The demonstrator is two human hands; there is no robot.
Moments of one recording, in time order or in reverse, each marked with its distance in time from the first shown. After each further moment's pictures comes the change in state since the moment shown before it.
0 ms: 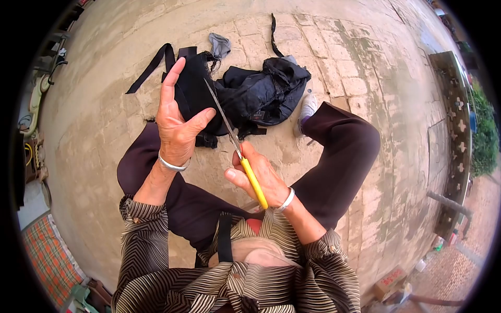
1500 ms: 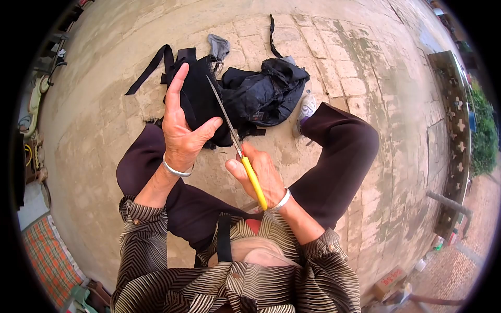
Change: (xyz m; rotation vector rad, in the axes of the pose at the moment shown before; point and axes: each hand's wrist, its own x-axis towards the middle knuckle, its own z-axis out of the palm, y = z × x) left_hand -0.008 0.004 0.009 0.073 -0.028 0.010; right_hand 0.003 0.000 0.007 -0.105 0.163 0.067
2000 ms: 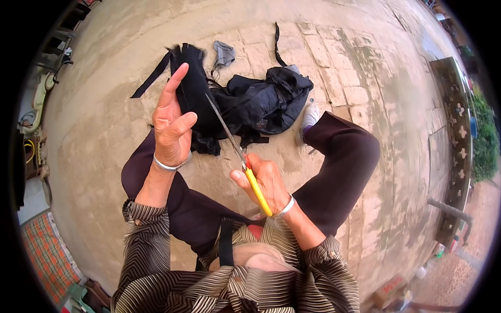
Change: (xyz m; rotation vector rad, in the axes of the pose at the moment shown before) left_hand 0.018 0.001 -0.022 -0.437 0.040 -0.068; right_hand -0.002 0.002 -0.003 -0.065 0.000 -0.092
